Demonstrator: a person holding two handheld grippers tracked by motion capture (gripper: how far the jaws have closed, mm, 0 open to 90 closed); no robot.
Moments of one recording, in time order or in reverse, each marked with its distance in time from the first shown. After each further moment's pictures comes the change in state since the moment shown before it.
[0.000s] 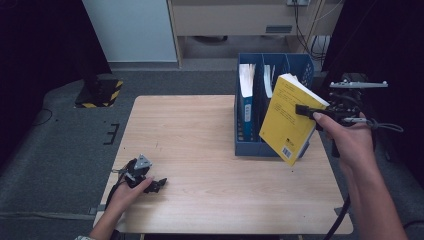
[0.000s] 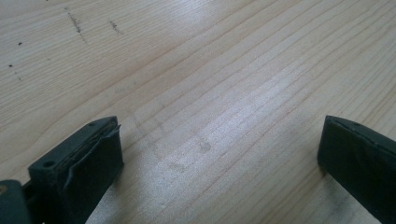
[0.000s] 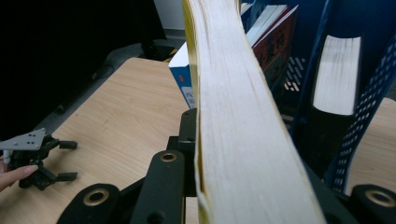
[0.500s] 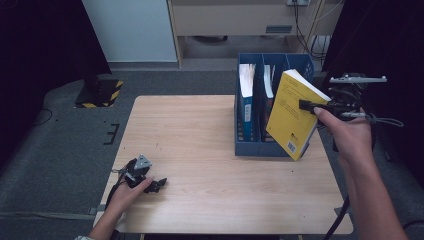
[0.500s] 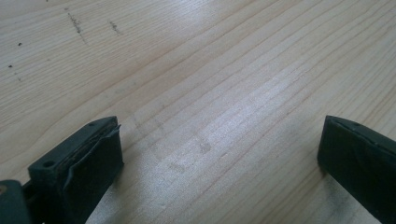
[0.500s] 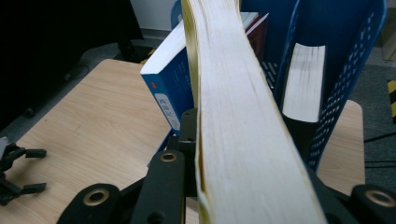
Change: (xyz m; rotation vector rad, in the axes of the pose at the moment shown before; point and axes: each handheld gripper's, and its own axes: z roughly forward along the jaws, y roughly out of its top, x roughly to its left) left arm 0.000 0.000 0.000 -0.001 0.000 0.000; right arm -0.006 0.008 0.005 0.000 -0.096 -0.017
